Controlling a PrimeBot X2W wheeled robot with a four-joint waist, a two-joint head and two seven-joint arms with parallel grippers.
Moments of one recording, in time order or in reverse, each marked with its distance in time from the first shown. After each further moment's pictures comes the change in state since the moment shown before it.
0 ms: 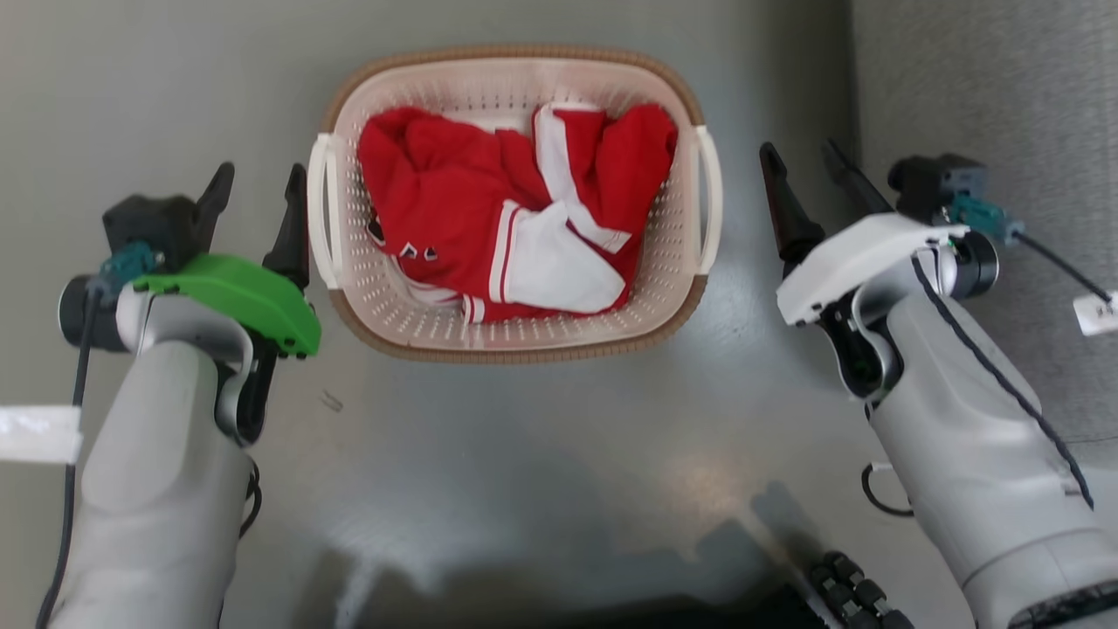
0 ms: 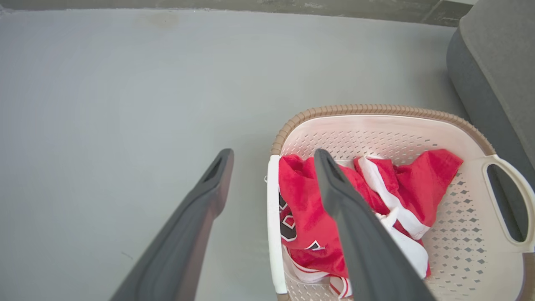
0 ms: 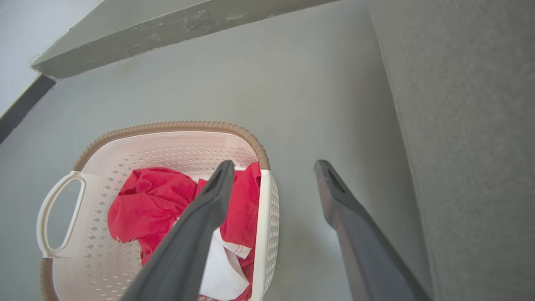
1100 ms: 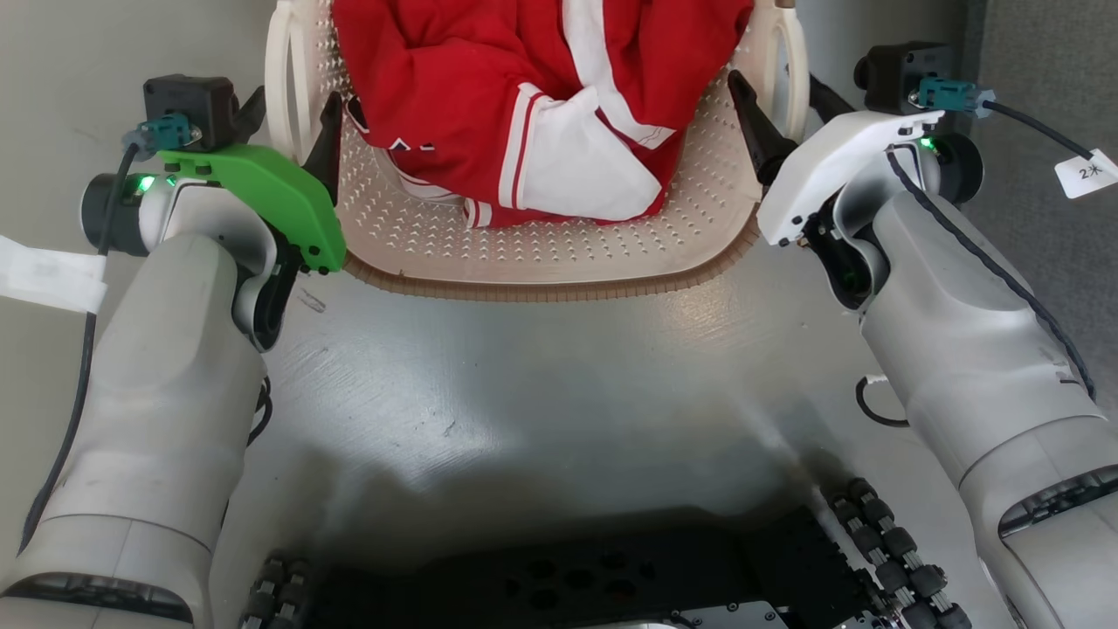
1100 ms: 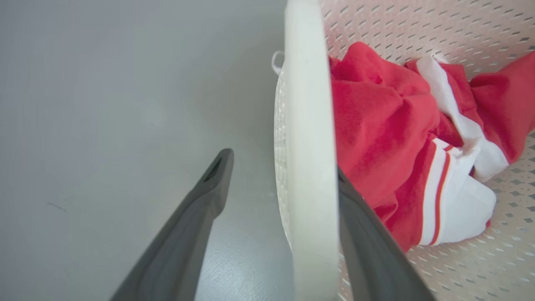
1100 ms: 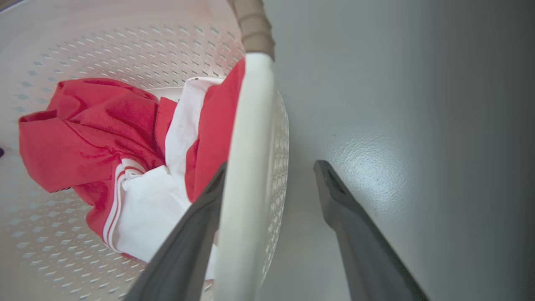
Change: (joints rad) left arm -0.276 -0.015 -0.179 0.249 -0.098 -0.001 0.085; right arm -0.278 0.010 0.127 0.263 0.056 0.044 0.063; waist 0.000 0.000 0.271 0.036
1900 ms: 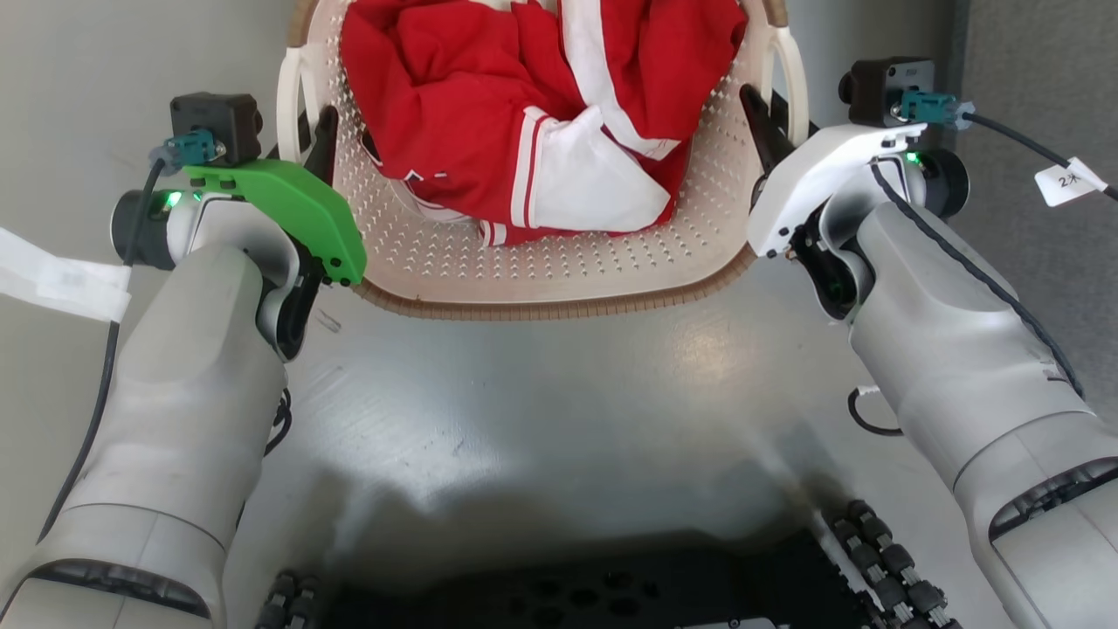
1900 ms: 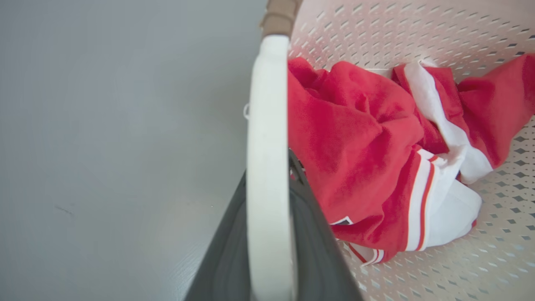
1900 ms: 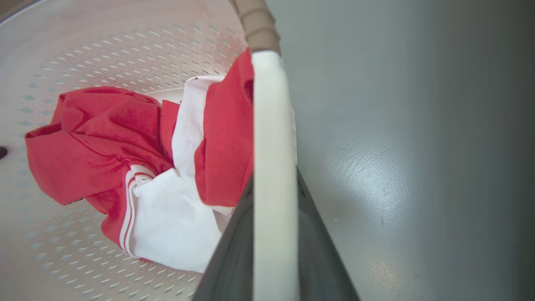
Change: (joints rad) left arm -0.033 -0.020 -0.108 0.104 -0.106 -0.006 -0.070; right arm -0.024 0.005 0.109 0.069 0.097 0.000 -0.036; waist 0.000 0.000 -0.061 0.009
